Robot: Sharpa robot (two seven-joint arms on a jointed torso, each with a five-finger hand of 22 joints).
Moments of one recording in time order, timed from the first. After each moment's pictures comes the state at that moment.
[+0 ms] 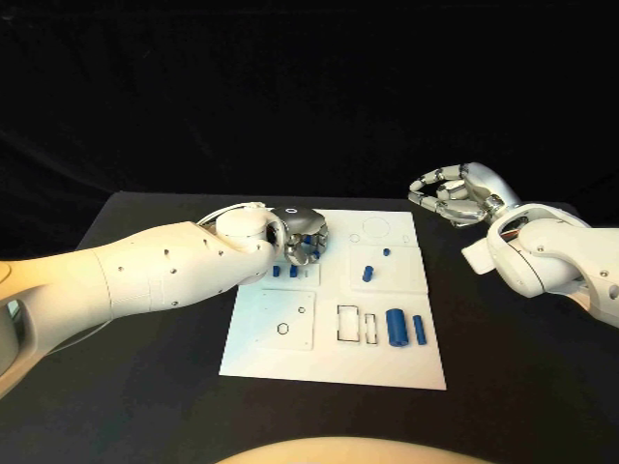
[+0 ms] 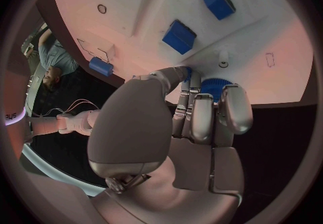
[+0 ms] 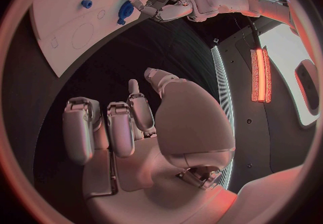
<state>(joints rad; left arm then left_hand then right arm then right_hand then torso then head) 1.21 -0.55 -0.10 1.22 -1.61 -0.11 -0.08 1.47 -0.21 0.62 0.10 0.23 0.92 0.13 0.38 0.40 1.02 0.07 0.46 0.26 1.43 -0.01 1.42 1.21 0.09 1.37 0.09 1.33 1.24 1.30 -0.85 -0.16 1.43 -0.63 -0.50 0.23 1.28 -0.15 0.41 0.19 0.27 0.82 0.16 0.31 0.55 1.35 0.08 1.35 1.31 1.47 0.01 1.51 1.31 0.03 1.47 0.11 1.43 1.31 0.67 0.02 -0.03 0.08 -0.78</state>
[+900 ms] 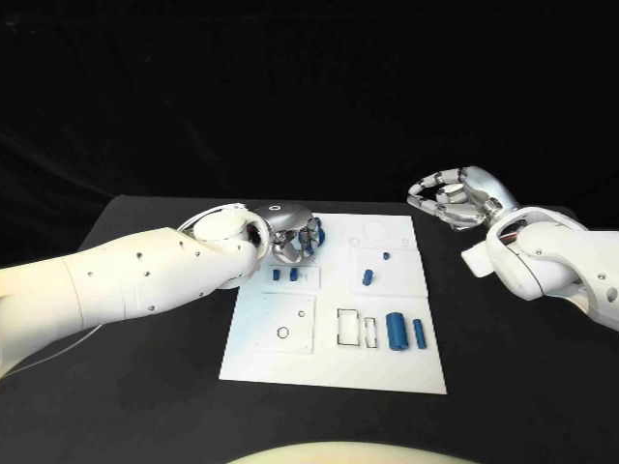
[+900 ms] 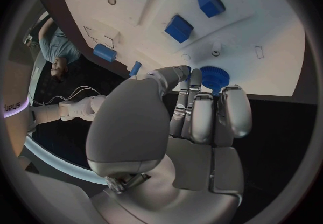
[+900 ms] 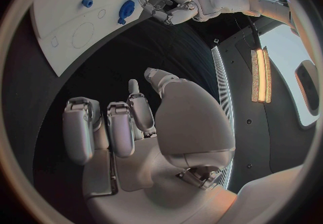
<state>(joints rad) 1.20 -0.64 -0.06 1.30 -1.53 -0.19 -0.06 1.43 -0.22 0.67 0.05 0.22 0.97 0.13 0.34 0.39 1.11 0.07 0.35 0.22 1.44 -0.01 1.42 1.19 0.09 1.37 0.09 1.35 1.27 1.29 -0.84 -0.16 1.42 -0.63 -0.50 0.23 1.28 -0.15 0.41 0.19 0.27 0.82 0.16 0.31 0.55 1.35 0.08 1.35 1.31 1.47 0.01 1.51 1.31 0.03 1.47 0.11 1.43 1.31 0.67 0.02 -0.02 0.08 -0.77</state>
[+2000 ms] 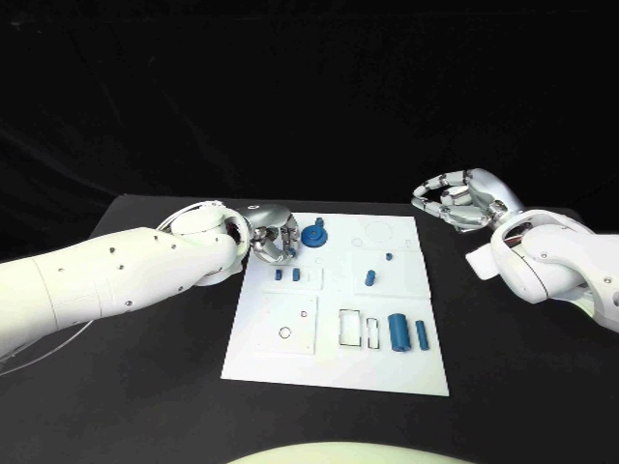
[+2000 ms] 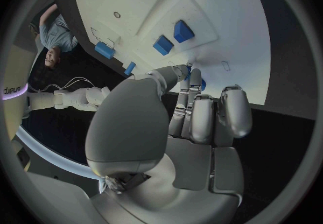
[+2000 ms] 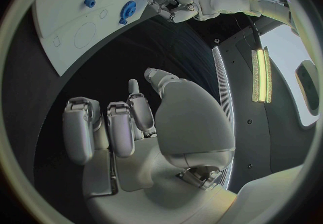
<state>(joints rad) 1.20 -0.72 -0.05 1.32 -1.44 -0.13 -0.07 1.41 -0.23 0.66 0.05 0.22 0.97 0.13 0.34 0.39 1.12 0.07 0.33 0.21 1.44 -0.01 1.42 1.18 0.09 1.37 0.09 1.35 1.26 1.29 -0.85 -0.16 1.42 -0.63 -0.50 0.23 1.28 -0.15 0.41 0.19 0.27 0.82 0.16 0.31 0.55 1.35 0.08 1.35 1.31 1.47 0.01 1.51 1.31 0.03 1.47 0.11 1.43 1.31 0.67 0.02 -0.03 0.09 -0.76</state>
